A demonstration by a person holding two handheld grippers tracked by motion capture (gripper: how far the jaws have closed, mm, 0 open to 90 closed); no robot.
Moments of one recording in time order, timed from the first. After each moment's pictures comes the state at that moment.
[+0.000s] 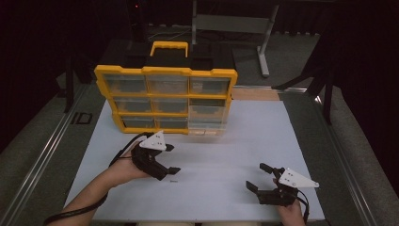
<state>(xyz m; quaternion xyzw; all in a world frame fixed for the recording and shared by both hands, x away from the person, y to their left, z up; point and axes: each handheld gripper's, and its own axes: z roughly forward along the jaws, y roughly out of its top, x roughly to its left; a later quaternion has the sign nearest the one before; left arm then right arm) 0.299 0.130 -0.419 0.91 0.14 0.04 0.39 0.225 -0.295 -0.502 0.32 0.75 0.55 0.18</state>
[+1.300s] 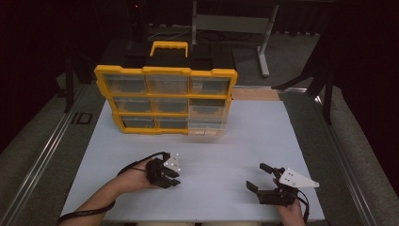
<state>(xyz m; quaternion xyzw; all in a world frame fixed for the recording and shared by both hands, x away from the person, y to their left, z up) 0.299 0.104 -0.496 0.96 0.10 0.02 0.25 0.225 -0.295 -0.503 0.32 0.75 0.55 0.18</state>
